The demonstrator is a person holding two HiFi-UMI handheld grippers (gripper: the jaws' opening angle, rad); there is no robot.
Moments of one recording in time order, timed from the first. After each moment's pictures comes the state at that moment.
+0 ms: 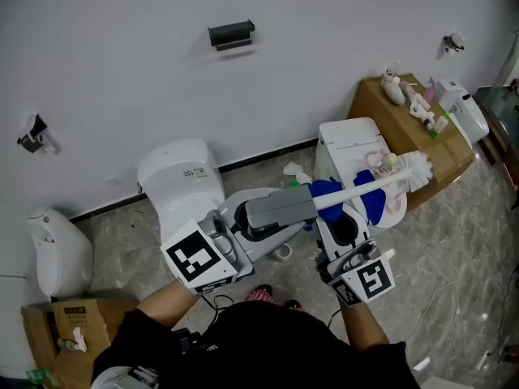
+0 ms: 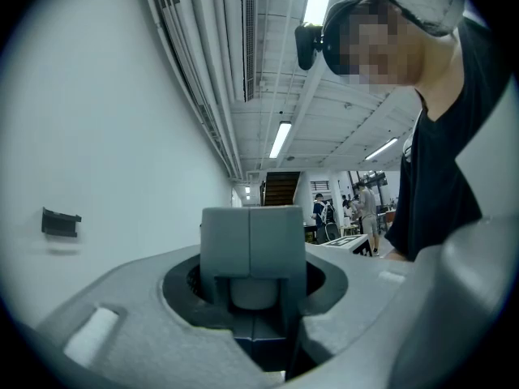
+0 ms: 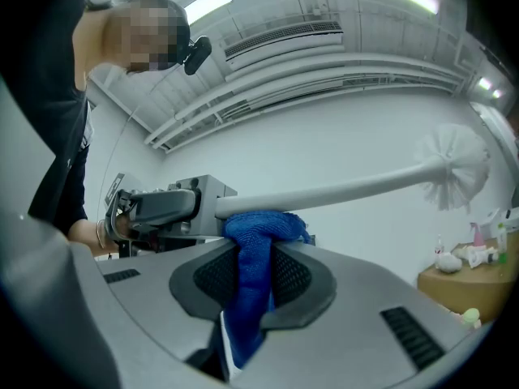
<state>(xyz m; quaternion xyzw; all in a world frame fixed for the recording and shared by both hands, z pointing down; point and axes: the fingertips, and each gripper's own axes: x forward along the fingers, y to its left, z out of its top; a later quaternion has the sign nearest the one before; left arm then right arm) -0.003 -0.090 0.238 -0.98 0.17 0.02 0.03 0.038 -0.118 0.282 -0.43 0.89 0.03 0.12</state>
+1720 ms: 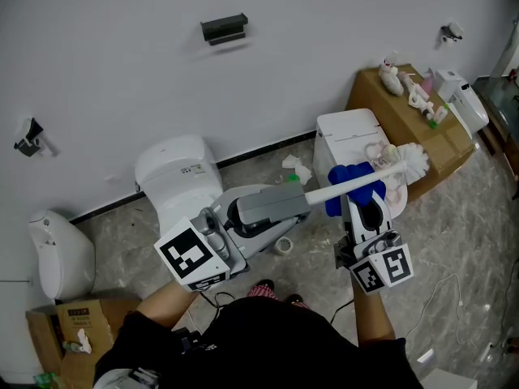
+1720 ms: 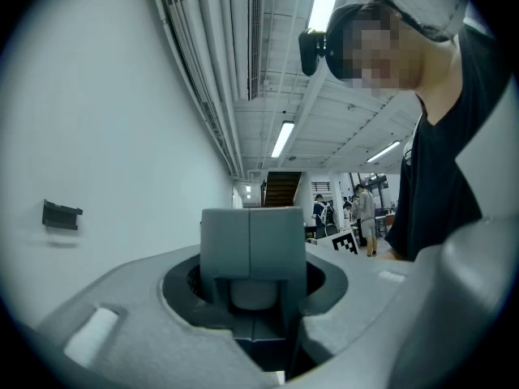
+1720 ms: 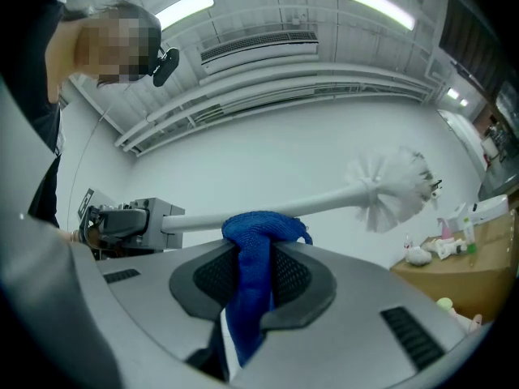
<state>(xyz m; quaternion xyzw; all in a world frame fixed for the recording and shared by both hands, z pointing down) -0.005 -0.094 0.247 -0.99 0.17 0.02 0.03 0.108 -0.136 0.286 -0.50 0.85 0.01 0.16</state>
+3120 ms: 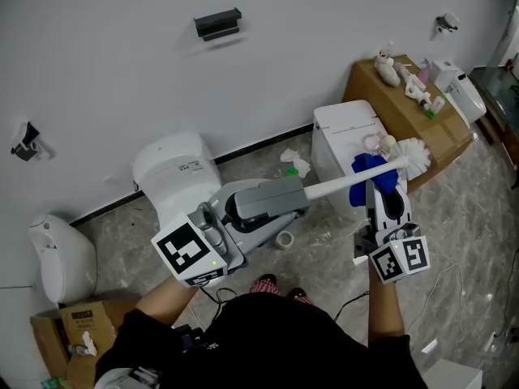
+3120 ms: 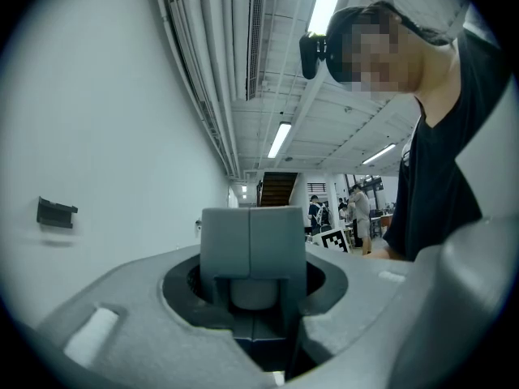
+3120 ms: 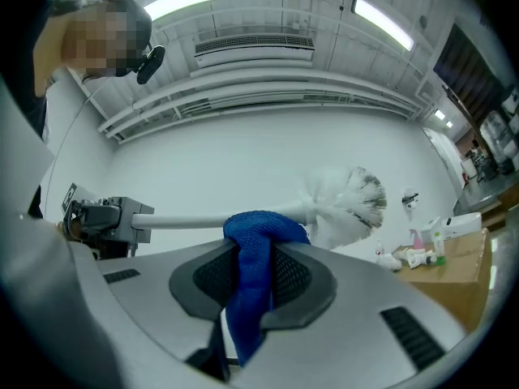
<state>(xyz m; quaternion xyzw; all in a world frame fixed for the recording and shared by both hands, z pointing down) -0.013 -0.094 0.246 -0.99 0.15 0.02 0.02 0.157 -0.141 0.288 -0.56 0.81 0.01 0.14</state>
